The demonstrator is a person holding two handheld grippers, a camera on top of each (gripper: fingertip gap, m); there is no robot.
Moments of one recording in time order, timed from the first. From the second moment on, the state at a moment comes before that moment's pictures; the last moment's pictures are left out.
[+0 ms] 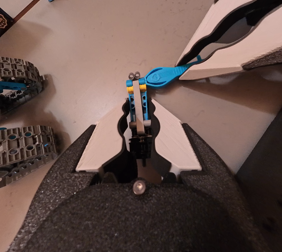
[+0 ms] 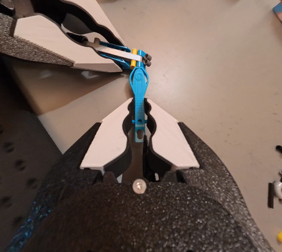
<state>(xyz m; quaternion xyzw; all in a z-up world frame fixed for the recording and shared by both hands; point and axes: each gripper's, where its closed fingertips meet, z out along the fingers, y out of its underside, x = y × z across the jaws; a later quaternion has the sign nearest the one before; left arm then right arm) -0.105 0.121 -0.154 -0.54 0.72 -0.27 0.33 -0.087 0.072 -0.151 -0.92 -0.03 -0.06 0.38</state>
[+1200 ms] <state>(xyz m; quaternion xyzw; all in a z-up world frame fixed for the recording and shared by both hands) -0.106 0.135 -0.159 -0.58 0.71 -0.27 0.31 -0.099 0.101 -0.159 -0.92 -0.04 0.03 0.38</state>
